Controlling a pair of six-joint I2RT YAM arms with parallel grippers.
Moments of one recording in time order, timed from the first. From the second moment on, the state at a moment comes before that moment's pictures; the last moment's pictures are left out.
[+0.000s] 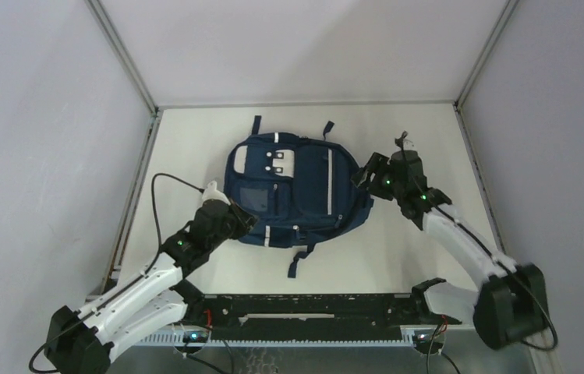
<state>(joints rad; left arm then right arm) -0.62 0.79 0.45 -0.23 -0.14 -0.92 0.31 1.22 0.77 -0.20 -0.08 0.66</state>
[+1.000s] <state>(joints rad) -0.74 0.84 0.46 -0.20 -0.17 -0.96 1.18 1.33 0.70 -0.11 0.52 0.77</state>
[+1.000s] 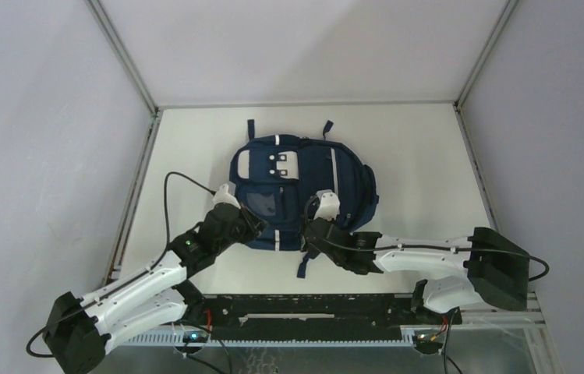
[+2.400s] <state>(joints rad) -0.75 0.87 0.46 -0.19 -0.18 -0.92 1.06 1.38 0.62 0.04 0.36 0.77</state>
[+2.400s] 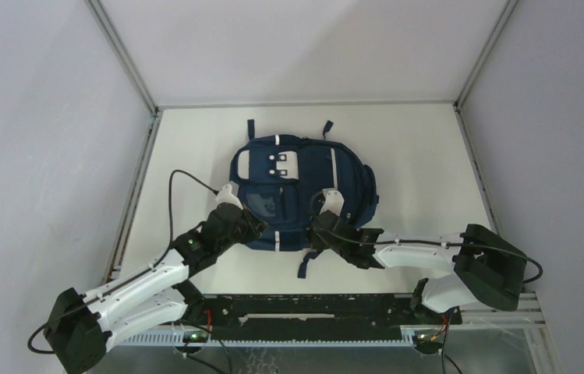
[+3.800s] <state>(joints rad) -1.15 1.11 0.79 -0.32 -0.36 -0.27 0.69 1.08 0.51 -0.14 0.15 0.61</state>
